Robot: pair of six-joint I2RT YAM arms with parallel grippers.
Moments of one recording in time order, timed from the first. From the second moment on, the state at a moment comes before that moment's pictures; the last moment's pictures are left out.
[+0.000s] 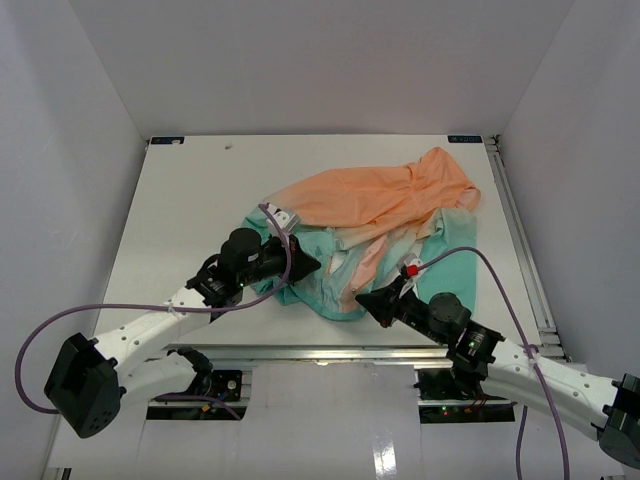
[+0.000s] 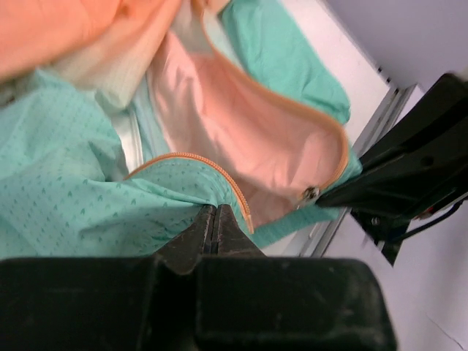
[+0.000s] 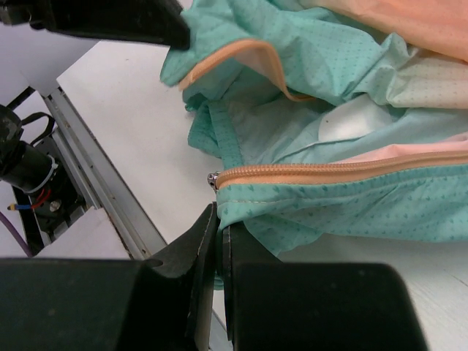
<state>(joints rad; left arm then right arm) -0.70 1.06 0.64 0.10 0.33 -0.36 1.00 0.55 0.16 0.28 0.04 0.38</state>
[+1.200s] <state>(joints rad) -0.70 1.13 0.28 1.33 0.64 -0.29 0.98 0.76 0.37 0.36 -0.25 0.26</state>
